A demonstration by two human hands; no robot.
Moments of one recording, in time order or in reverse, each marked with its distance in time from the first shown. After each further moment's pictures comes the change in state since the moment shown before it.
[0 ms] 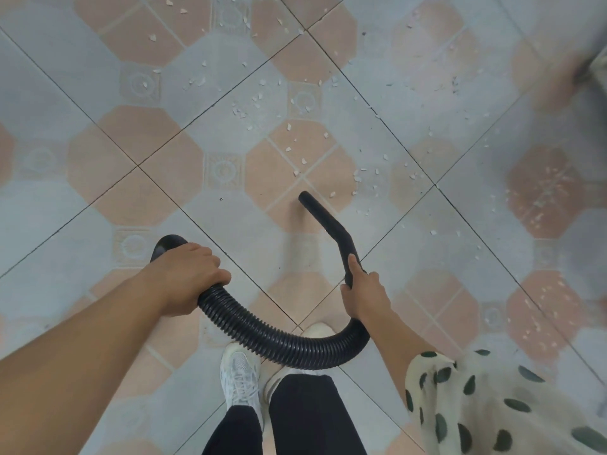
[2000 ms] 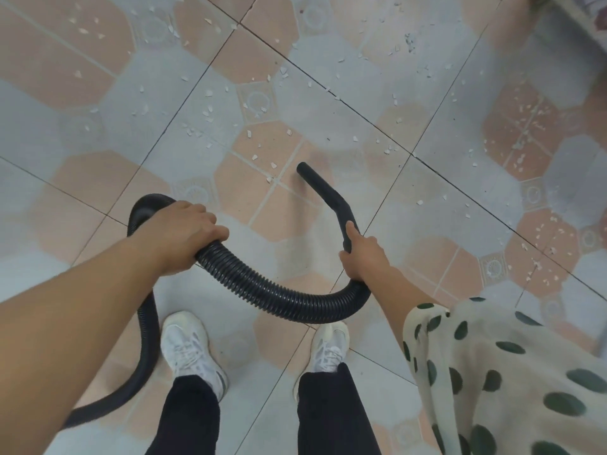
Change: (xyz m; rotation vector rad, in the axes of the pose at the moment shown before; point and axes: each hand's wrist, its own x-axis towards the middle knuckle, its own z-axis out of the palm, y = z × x) left_hand 0.082 -0.057 -0.091 0.187 0.051 0.122; right_hand 0.046 -0.002 -0.055 0.140 -0.026 0.100
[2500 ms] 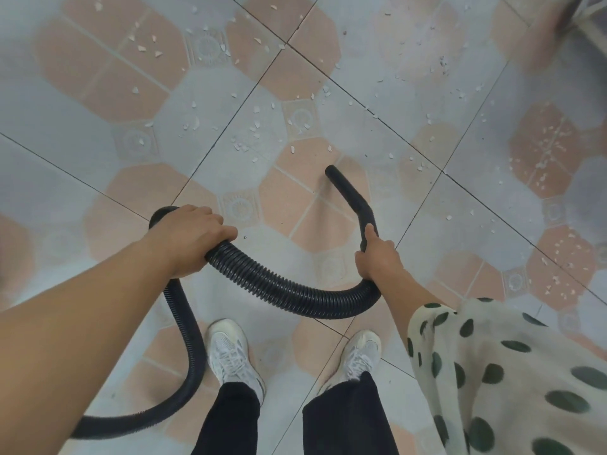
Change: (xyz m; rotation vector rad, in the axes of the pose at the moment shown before) left_hand -0.061 -0.100 0.020 -0.075 0.075 -0.061; right_hand -0.018 -0.110 0.007 0.008 0.057 0.128
